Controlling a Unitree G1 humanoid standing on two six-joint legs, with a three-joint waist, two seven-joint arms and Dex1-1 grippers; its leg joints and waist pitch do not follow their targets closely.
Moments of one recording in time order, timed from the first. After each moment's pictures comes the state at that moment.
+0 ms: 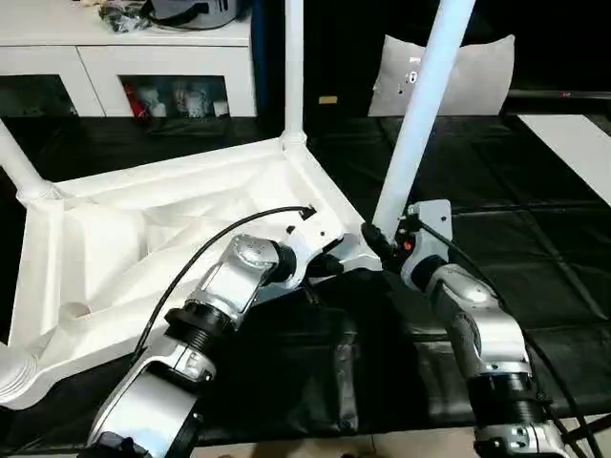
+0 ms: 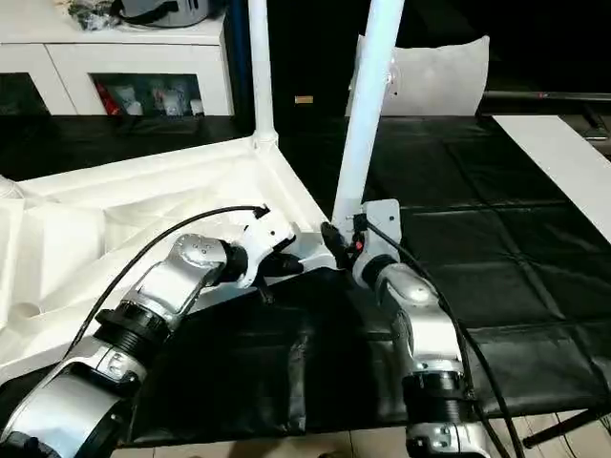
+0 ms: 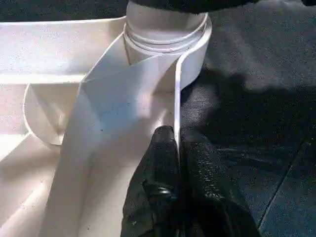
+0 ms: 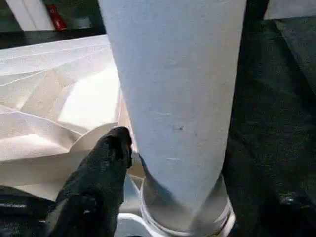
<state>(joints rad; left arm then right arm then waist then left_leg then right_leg) -0.72 0.12 -0.31 0.61 0.13 0.35 -0.82 -0.37 -0.07 -0.07 0.23 0.14 0.37 0.38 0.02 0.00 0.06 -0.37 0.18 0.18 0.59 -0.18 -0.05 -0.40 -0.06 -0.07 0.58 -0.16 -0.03</state>
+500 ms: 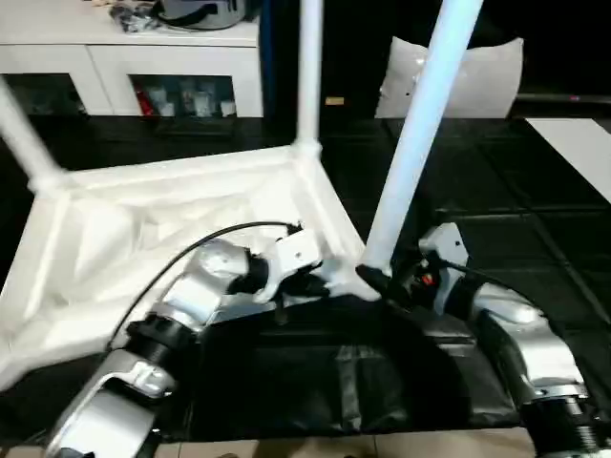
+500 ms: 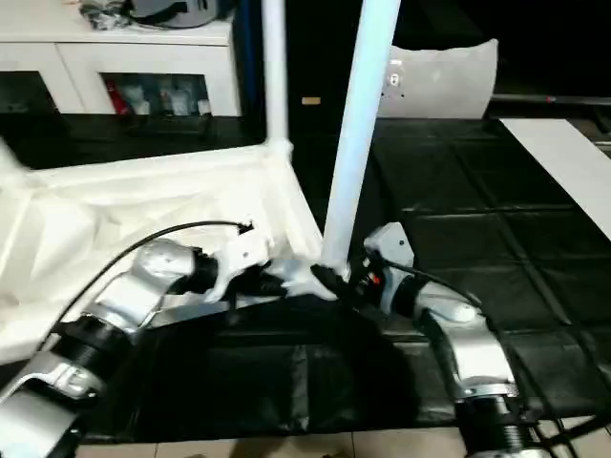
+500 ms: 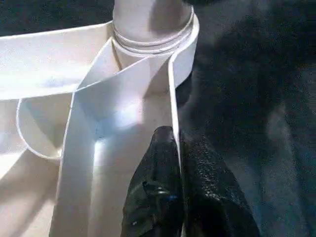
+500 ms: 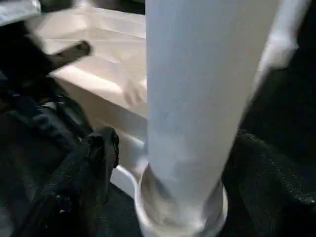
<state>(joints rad) -0.63 0.30 -0.37 0.51 0.09 0.14 -1.13 -0.28 -0.35 0.04 0.21 0.20 0.17 0.91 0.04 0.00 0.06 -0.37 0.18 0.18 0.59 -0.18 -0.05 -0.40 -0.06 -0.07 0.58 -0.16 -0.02</state>
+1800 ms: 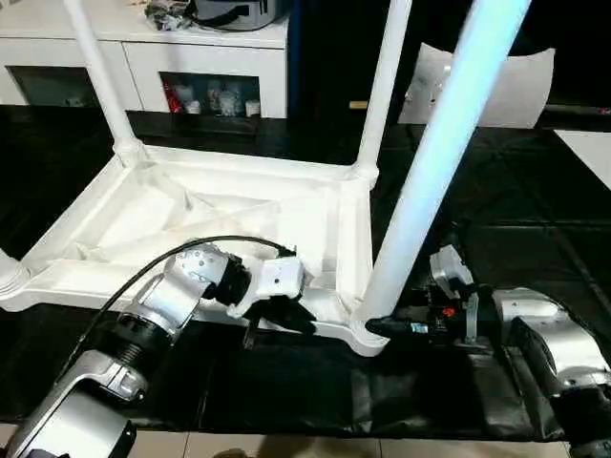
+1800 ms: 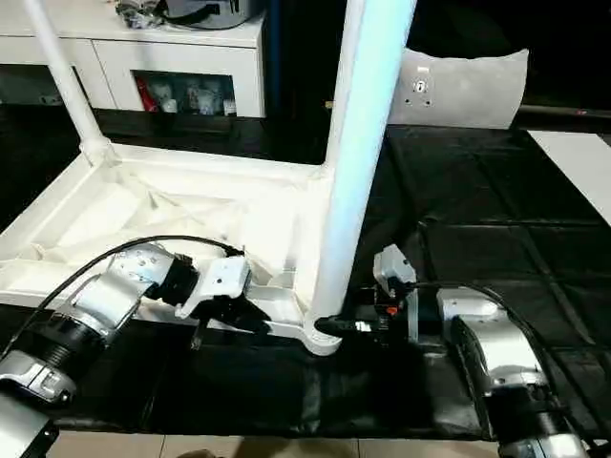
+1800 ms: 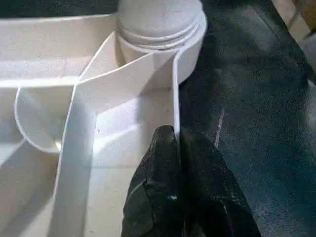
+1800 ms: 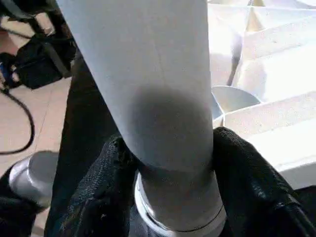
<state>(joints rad) -0.62 0.39 -0.40 0.51 0.04 0.06 -1.36 -0.29 -0.46 0.10 0.25 0.32 0.31 1.28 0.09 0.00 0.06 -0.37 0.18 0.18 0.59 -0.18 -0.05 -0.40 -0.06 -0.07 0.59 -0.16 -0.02</state>
